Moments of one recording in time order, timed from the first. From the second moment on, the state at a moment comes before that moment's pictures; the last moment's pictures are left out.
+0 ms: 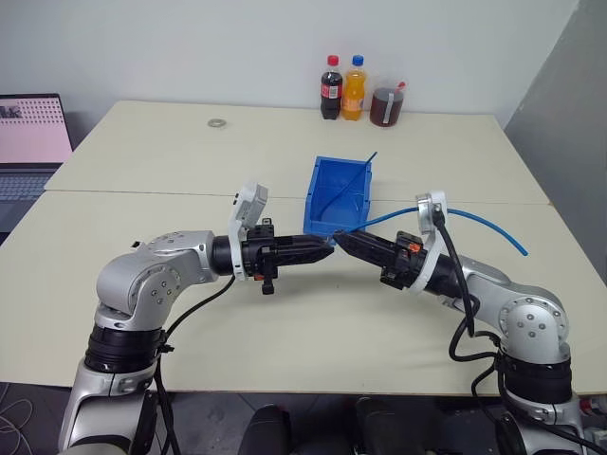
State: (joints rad) left arm -0.54 0.59 0.01 -0.23 -0.80 0.91 -1.01; right arm -0.41 -0.32 -0.09 -0.41 1.15 1.02 0.41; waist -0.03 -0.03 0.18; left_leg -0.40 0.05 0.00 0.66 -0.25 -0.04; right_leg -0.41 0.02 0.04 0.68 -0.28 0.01
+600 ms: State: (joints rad) left arm -0.38 0.72 0.01 -0.27 -0.71 0.86 -1.00; right arm -0.40 -0.38 -0.05 -0.39 1.03 0.94 0.50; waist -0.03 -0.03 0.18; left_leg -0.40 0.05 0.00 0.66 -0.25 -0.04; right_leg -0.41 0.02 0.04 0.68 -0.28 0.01
